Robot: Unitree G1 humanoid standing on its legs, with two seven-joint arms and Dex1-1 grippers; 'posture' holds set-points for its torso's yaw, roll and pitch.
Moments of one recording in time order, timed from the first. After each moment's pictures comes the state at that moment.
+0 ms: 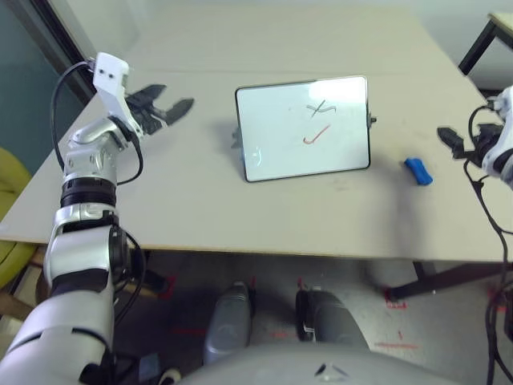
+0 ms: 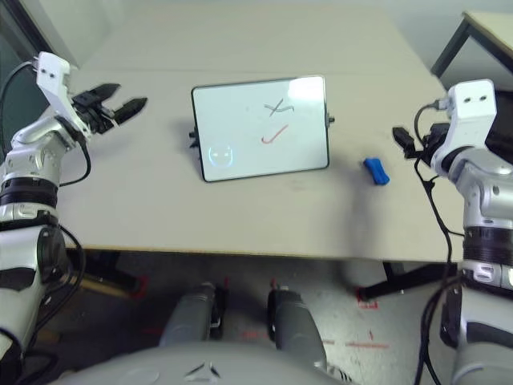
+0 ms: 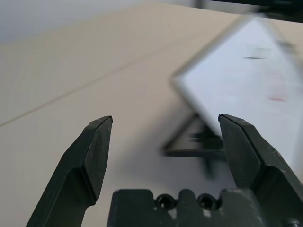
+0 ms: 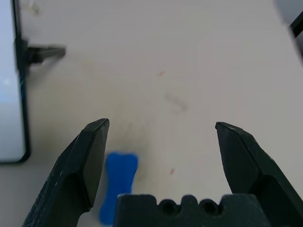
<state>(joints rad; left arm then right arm) -0.84 0.63 0.12 0.63 -0.29 0.23 -1.11 -0.46 -0.76 -0.28 0.15 0.33 0.81 0.49</state>
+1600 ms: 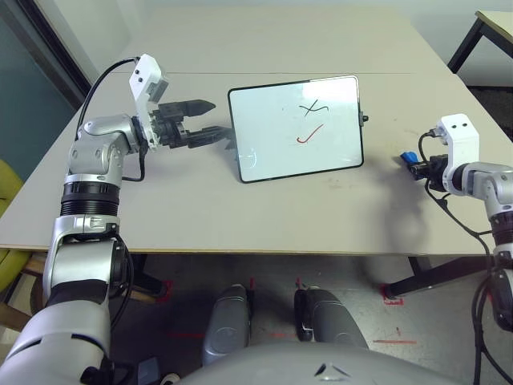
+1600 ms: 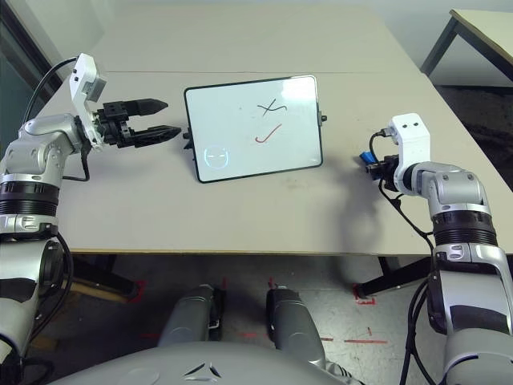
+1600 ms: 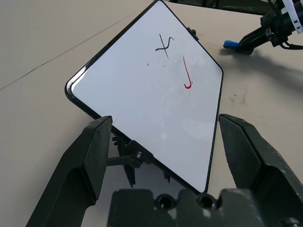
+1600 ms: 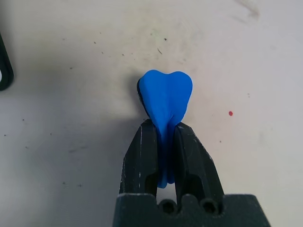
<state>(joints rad) -0.80 0.63 0.06 0.48 -0.31 0.35 -1.24 -0.58 -0.69 -0.09 0.47 0.20 0.79 0.58</state>
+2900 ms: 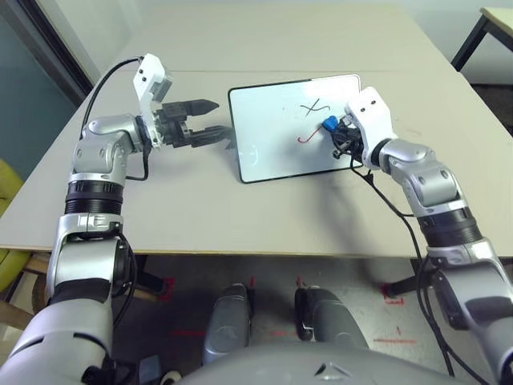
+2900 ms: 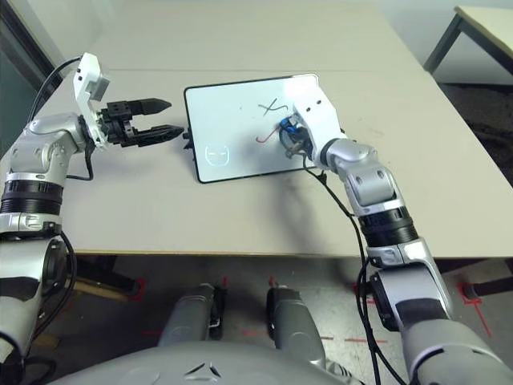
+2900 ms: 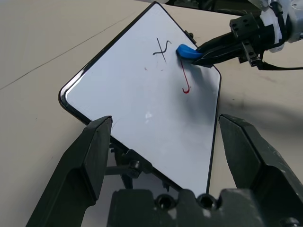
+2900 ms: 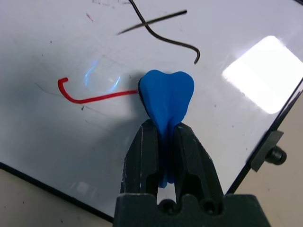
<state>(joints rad) -0.81 0.61 0.05 0.49 -0.31 0.35 -1.24 -0.66 -0.40 0.15 0.16 0.04 0.63 0.45</state>
